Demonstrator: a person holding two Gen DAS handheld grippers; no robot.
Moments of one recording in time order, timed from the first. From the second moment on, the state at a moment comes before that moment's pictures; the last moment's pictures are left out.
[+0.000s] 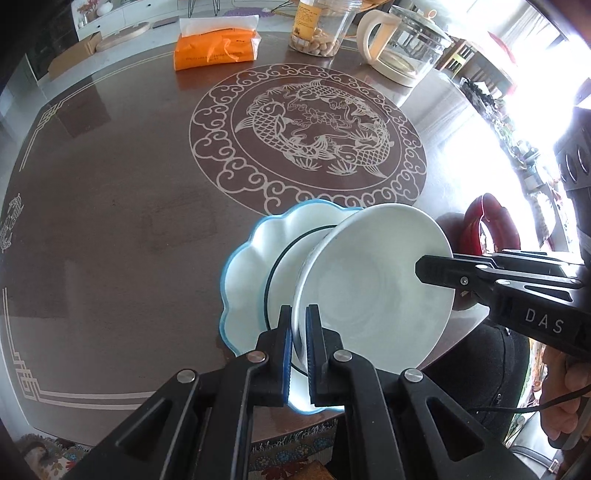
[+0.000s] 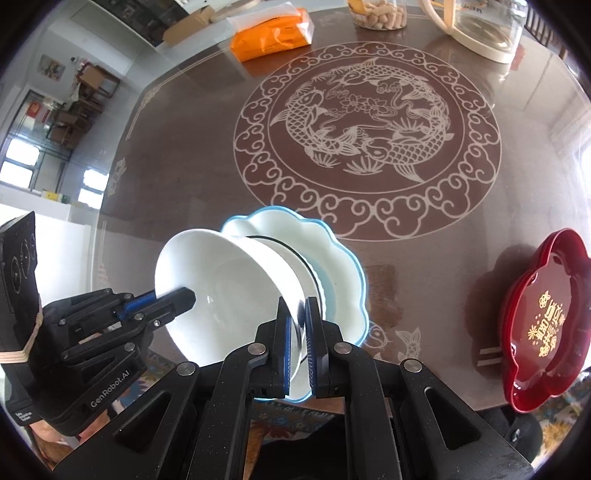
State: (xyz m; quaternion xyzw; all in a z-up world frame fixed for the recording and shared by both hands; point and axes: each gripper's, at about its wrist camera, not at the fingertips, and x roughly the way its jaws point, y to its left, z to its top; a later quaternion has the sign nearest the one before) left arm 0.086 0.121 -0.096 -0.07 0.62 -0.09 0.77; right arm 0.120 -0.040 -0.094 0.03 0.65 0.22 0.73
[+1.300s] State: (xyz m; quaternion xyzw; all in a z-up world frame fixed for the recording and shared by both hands) left arm -0.029 0.125 -0.023 -0.02 0.39 0.07 0.92; right arm -0.017 -0.109 -0.062 0.05 0.43 0.11 0.89
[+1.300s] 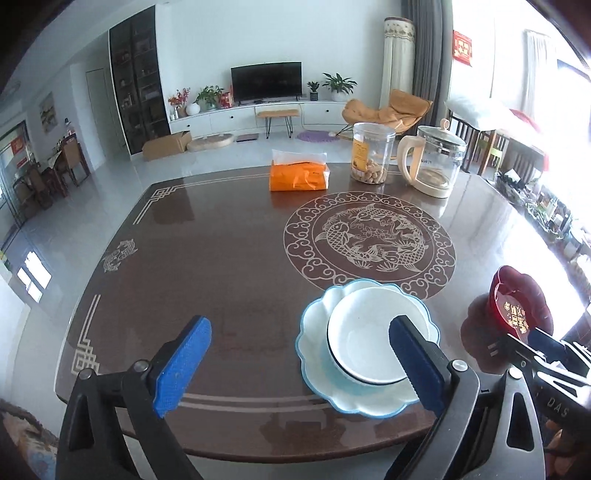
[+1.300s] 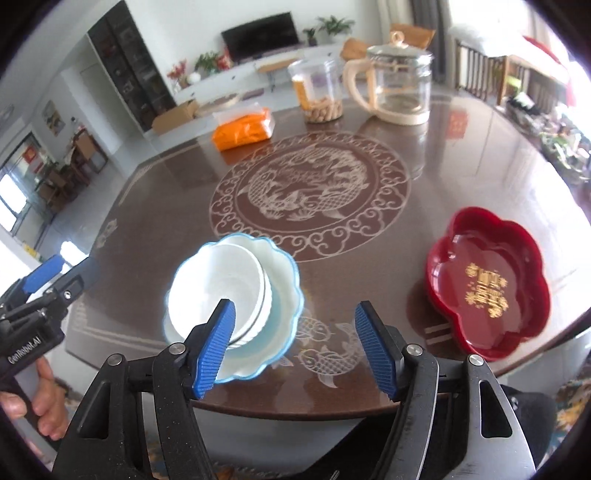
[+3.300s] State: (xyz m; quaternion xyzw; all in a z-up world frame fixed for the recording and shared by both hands) left arm -0.056 0.114 0.003 -0.10 0.25 -0.07 0.96; right arm -0.121 -0.118 0.008 -0.02 0.09 -0.03 1.00
